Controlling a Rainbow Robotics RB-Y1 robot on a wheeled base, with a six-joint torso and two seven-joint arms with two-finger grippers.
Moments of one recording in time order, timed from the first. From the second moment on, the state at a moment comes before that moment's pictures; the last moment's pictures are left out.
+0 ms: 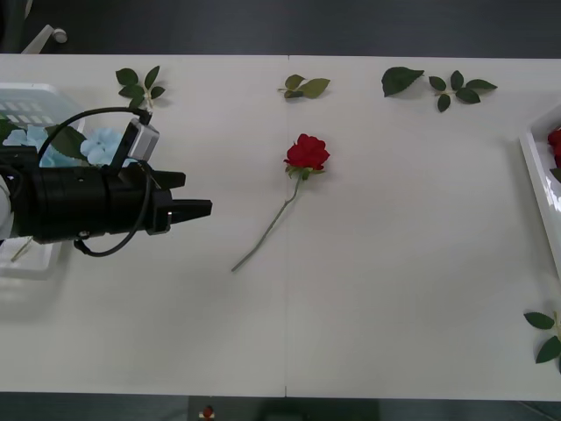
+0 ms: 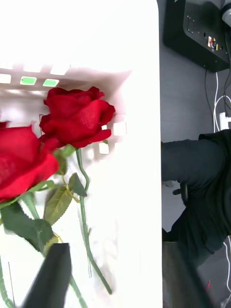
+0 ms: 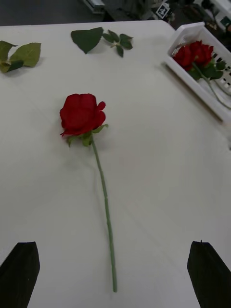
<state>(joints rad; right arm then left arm) -0.63 -1.17 0.29 -0.98 -0.66 0.97 1.58 -0.21 0.85 -0.24 -1.86 1.63 0.82 -2.17</state>
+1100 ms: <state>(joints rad) -0.62 -1.06 0.22 -1.38 -0.99 1.30 1.37 -0.13 0.99 -0.24 -1.99 2.02 0.72 -2.55</state>
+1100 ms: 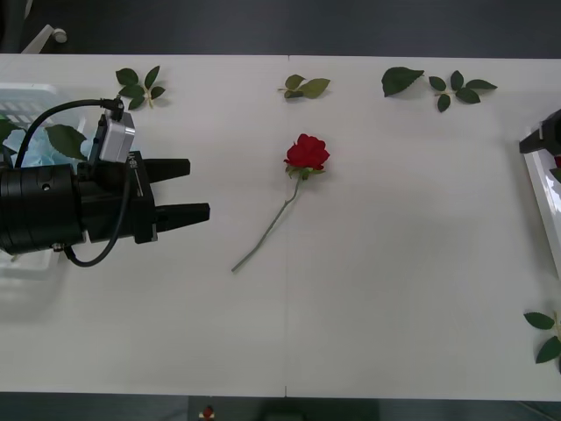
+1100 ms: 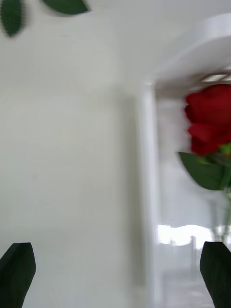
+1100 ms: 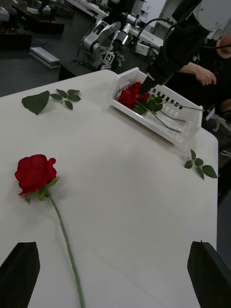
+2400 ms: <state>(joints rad) -0.70 -0.56 0.43 -1.71 -0.71 1.46 0.79 -0.13 0.99 -0.24 -1.97 2.03 0.69 -2.55</state>
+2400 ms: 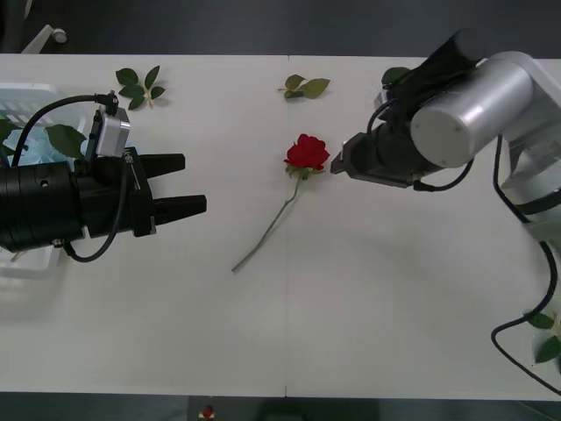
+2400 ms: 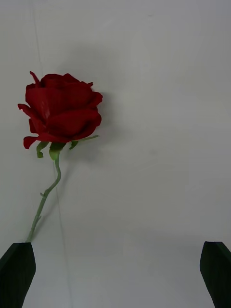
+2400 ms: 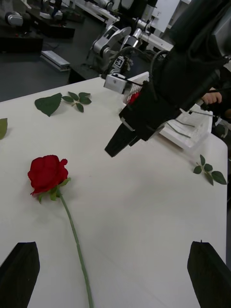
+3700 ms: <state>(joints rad) -0.99 -0.11 0.55 -0.90 -0.33 1.22 0.60 -0.13 1.15 -0.19 -1.91 2.15 0.69 -2.55</state>
